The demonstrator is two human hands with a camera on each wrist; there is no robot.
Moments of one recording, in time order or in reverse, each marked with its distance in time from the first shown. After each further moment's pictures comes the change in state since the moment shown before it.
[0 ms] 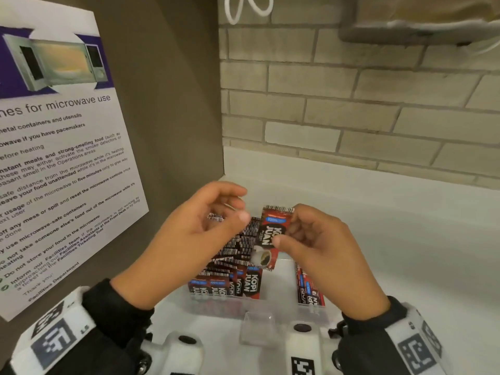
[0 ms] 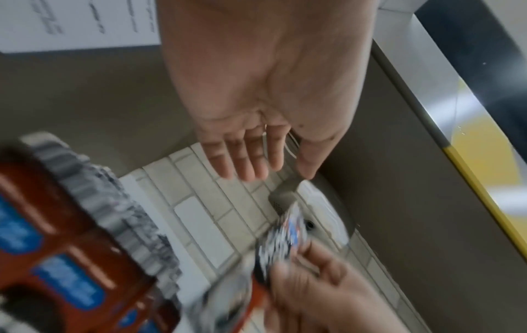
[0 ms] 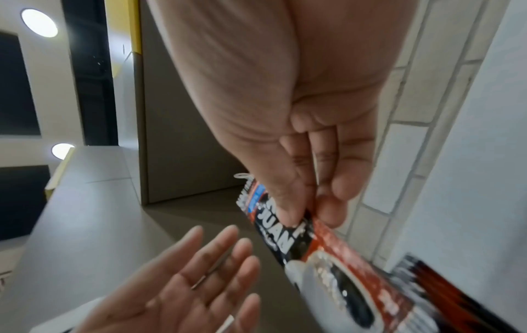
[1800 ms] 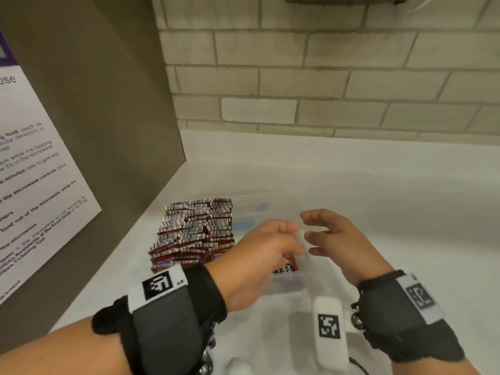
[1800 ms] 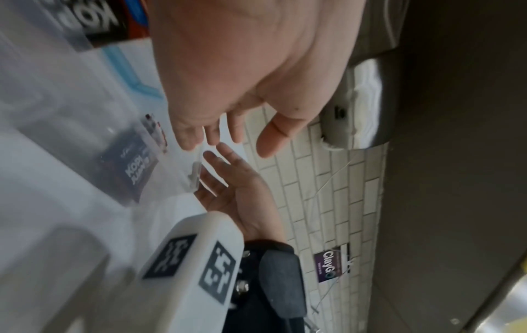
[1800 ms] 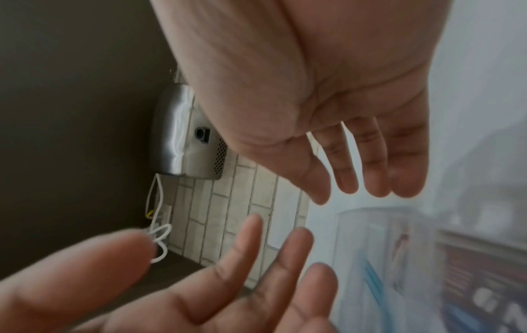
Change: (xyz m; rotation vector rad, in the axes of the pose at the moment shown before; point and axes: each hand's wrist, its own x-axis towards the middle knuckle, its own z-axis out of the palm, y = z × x) left_hand 0.003 0.004 0.113 -0.482 -0.375 -0.695; right_hand -0.036 0.063 -0.039 0.114 0.157 0.628
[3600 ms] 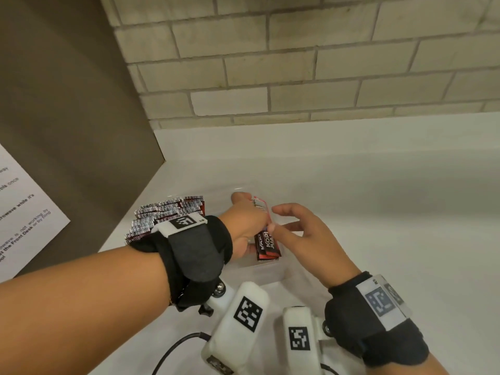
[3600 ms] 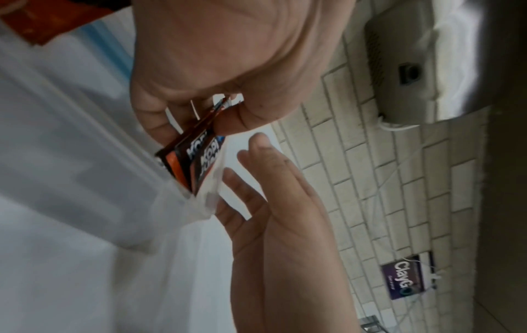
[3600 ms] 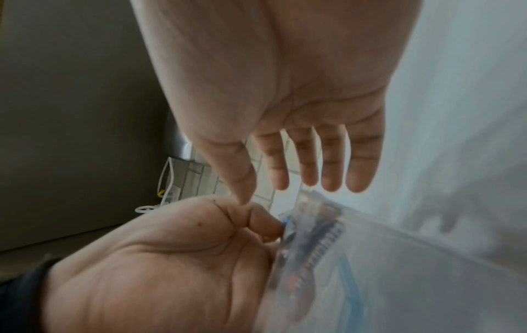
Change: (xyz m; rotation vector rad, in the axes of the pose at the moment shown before) left_hand 0.061 0.014 0.023 0.245 0.253 -0.164; right_hand -0.011 0.021 0.003 0.020 0.007 -0.196
